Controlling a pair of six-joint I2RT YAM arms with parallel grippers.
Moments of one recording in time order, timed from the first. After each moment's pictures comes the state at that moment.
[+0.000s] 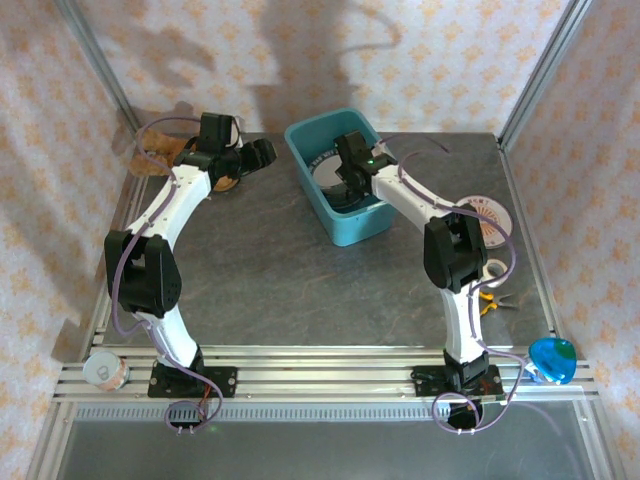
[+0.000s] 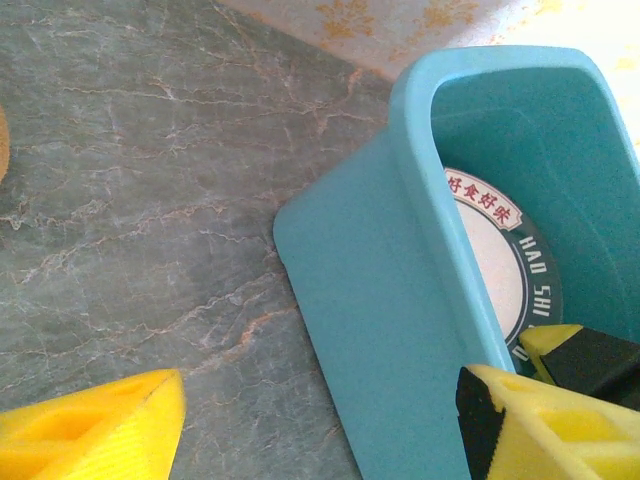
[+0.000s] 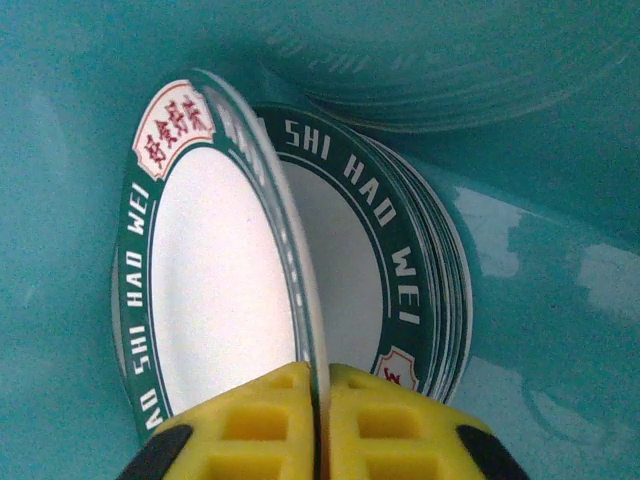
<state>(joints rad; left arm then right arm) -0.11 1.79 1.58 -0.52 0.28 -0.54 0.51 2.11 1.82 -0.63 0.28 1.21</state>
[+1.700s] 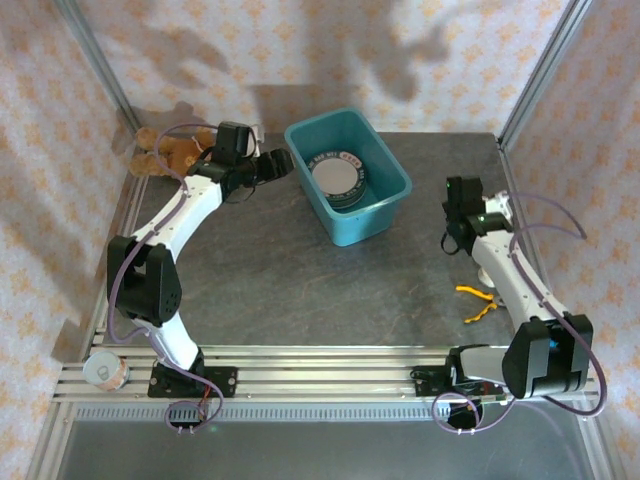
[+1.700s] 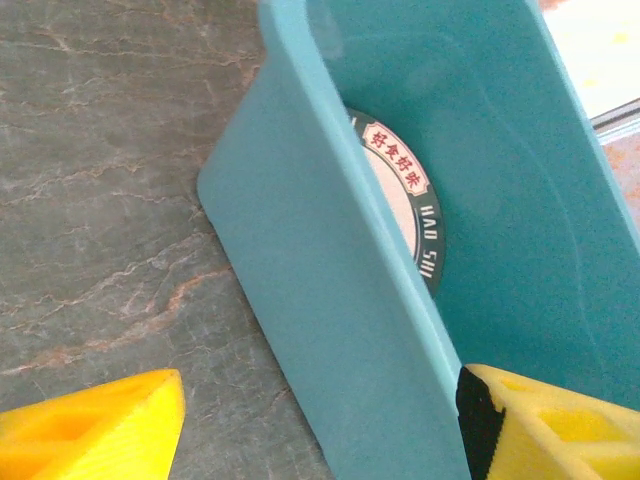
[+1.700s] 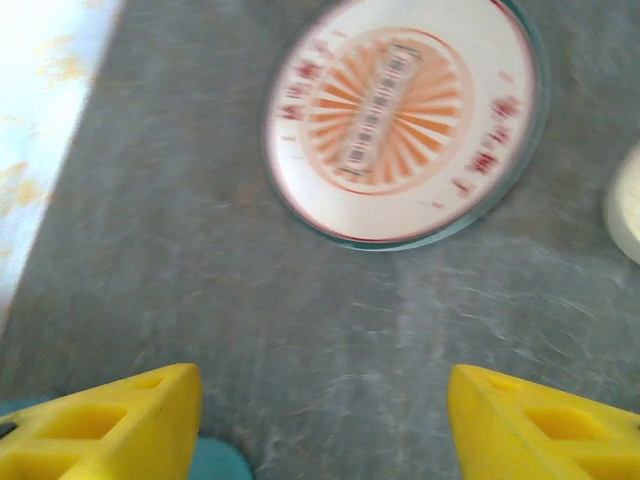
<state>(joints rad) -0.21 1.73 1.49 -0.44 0.29 -0.54 0.09 1.26 0.93 -0.61 0.37 1.28</state>
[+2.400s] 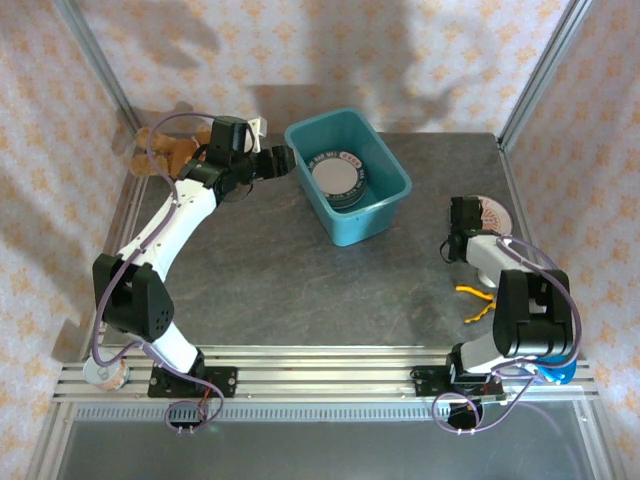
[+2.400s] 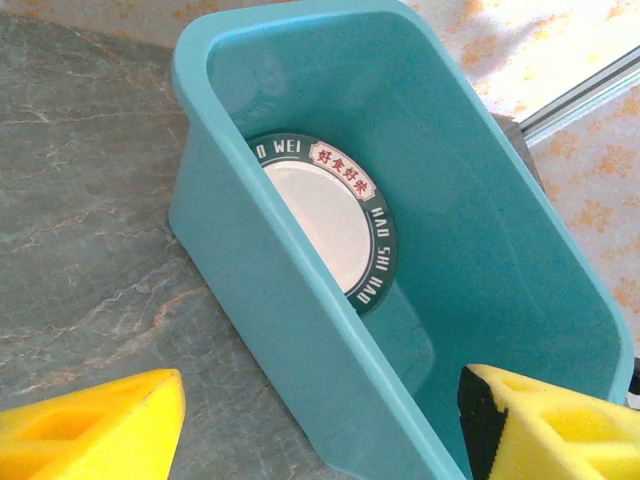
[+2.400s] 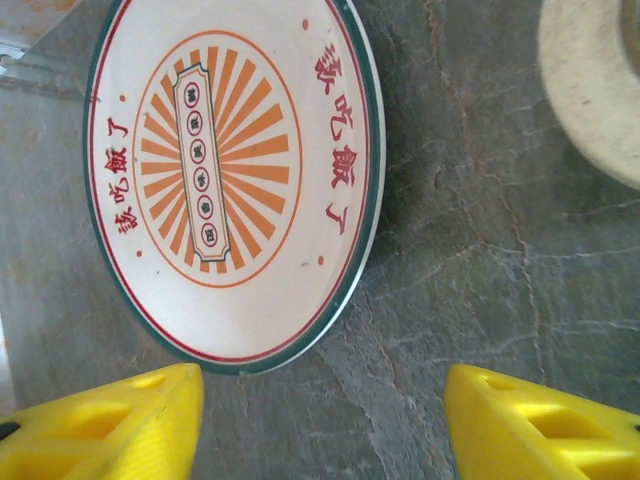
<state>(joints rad) -0.24 1.63 1.50 -0.49 0.27 -0.45 -0.02 1.49 0.77 -0.27 0.37 1.69</state>
